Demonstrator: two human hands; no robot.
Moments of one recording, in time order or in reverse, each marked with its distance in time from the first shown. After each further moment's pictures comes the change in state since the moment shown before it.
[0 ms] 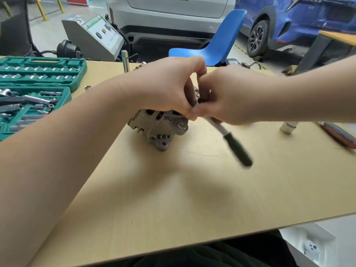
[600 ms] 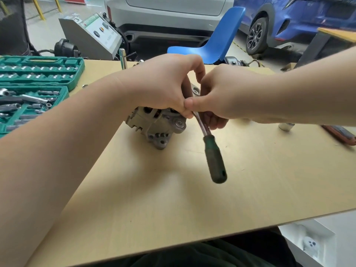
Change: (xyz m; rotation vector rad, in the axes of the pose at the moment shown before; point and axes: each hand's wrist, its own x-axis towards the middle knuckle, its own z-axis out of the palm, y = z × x) left_hand 0.001 -0.001 0.000 0.023 -0.015 0.006; right_hand 0.003 -0.009 0.004 0.465 -0.026 0.240
